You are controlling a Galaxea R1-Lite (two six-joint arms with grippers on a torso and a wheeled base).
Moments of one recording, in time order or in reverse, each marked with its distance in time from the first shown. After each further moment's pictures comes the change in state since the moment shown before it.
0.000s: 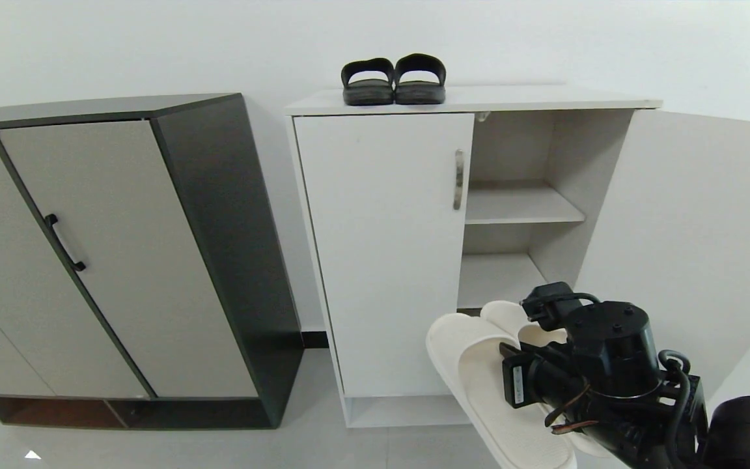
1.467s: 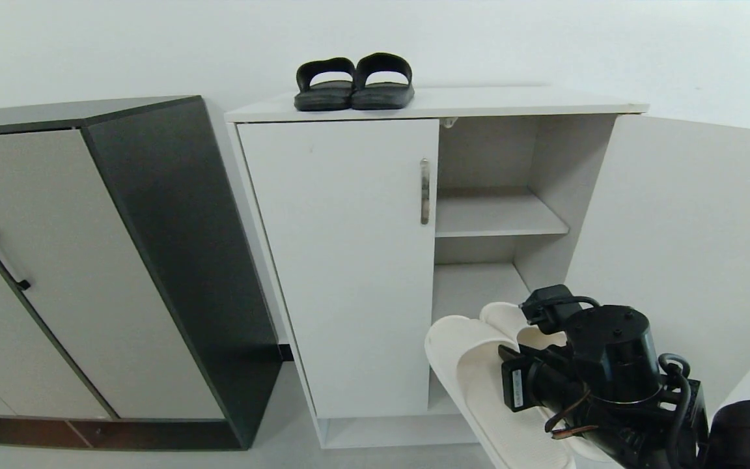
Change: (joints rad) left arm -0.001 0.001 0.000 0.000 0.000 -0.001; right arm 0.017 0.002 0.012 -0.015 -0.001 0.004
